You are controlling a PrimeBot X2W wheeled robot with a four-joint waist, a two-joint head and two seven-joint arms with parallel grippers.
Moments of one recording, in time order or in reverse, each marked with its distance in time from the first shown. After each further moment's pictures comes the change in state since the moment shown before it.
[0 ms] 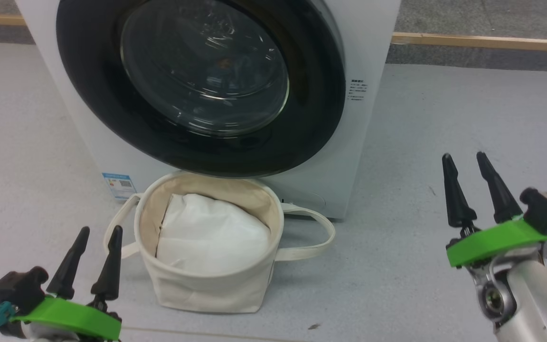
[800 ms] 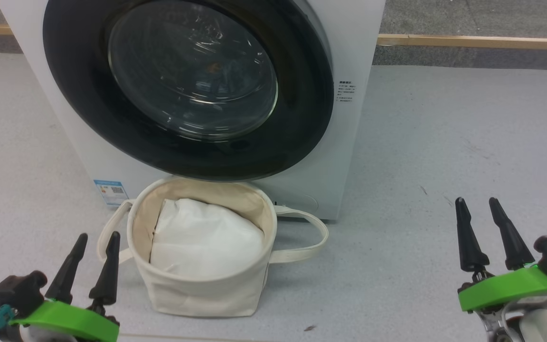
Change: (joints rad) left arm 0.003 0.003 -0.003 0.038 -0.015 0.000 0.000; right arm 0.225 0.005 -0.062 -0.138 0.019 0.000 0.000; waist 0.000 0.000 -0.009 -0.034
